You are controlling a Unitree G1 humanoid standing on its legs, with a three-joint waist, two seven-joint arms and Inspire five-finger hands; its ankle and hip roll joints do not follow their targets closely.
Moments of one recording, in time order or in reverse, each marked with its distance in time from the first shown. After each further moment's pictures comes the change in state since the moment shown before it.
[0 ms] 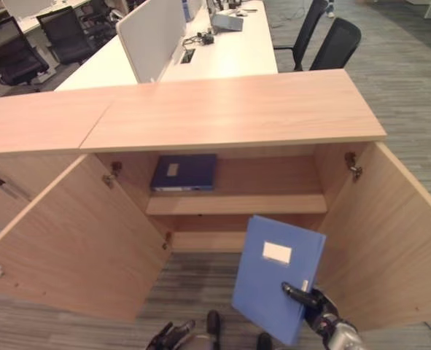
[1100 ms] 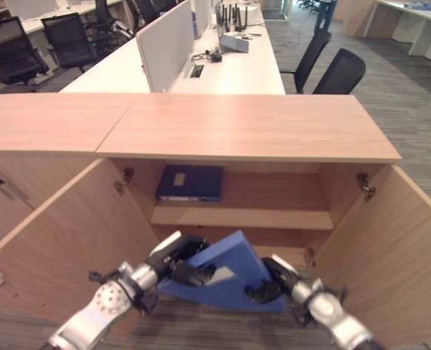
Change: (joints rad) left arm -0.001 0.710 -0.525 -1.128 0.431 0.005 -0.236; right arm -0.060 -0.036 0.375 -0.013 -0.531 -0.105 0.210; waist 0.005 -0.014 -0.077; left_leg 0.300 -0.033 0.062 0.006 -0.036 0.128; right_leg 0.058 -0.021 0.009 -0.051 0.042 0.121
